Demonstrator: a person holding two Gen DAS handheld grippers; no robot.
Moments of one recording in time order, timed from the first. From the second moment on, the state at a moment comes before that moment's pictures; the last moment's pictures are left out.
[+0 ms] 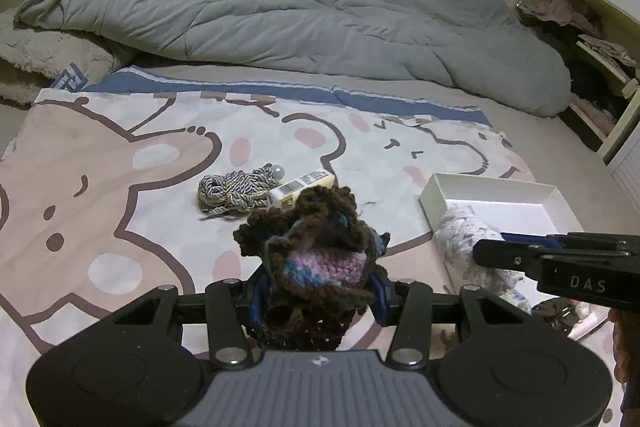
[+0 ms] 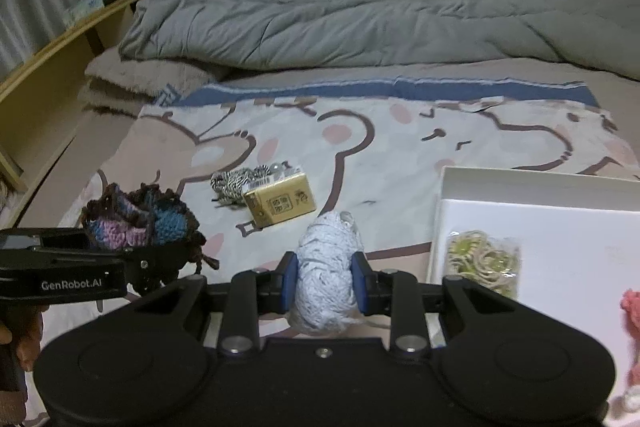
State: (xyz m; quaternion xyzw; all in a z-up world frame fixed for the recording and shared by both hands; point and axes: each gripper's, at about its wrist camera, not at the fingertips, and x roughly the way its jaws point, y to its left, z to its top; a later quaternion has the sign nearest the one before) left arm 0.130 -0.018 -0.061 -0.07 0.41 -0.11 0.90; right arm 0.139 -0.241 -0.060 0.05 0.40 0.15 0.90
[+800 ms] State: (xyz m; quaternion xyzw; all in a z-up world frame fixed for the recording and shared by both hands) left arm 0.104 -0.072 -0.007 -0.08 0.37 -0.18 0.91; right arm 0.062 -0.319 0.009 0.08 0.32 0.07 0.94
